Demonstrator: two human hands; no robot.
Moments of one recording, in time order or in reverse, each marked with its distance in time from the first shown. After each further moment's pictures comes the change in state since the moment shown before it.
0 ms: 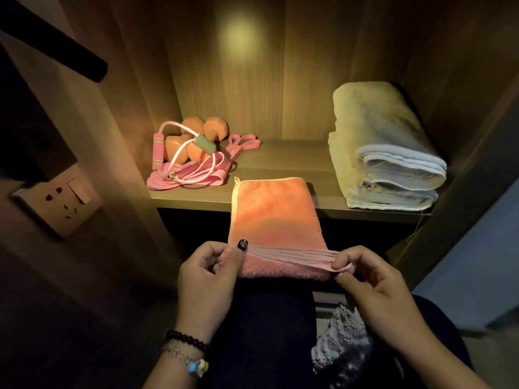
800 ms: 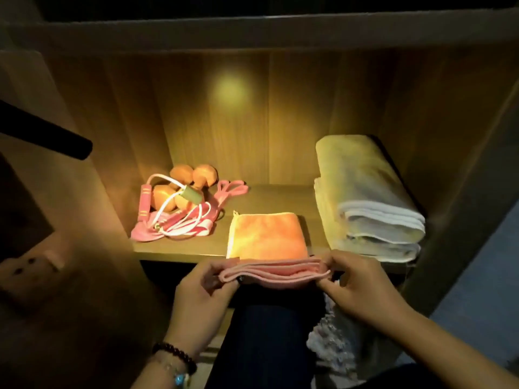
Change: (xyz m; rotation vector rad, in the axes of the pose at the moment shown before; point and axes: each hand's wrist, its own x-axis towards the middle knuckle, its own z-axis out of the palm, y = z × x) left_hand 0.062 0.032 0.023 0.105 -0.182 0.005; right_hand 0.097 -0.026 -0.039 -0.662 -0.078 -0.287
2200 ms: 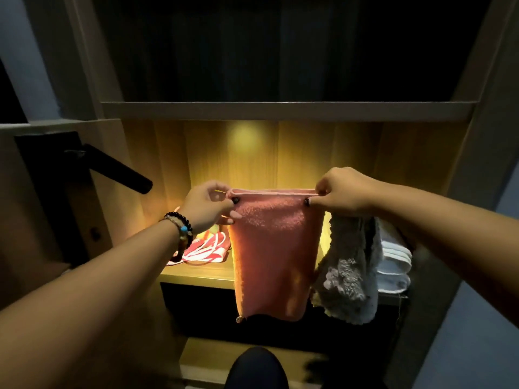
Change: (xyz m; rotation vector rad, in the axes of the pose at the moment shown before) left_hand 0.081 0.145 -0.055 -0.020 -0.099 0.061; right_hand 0.117 -0.120 -0.117 -0.535 -0.221 -0.010
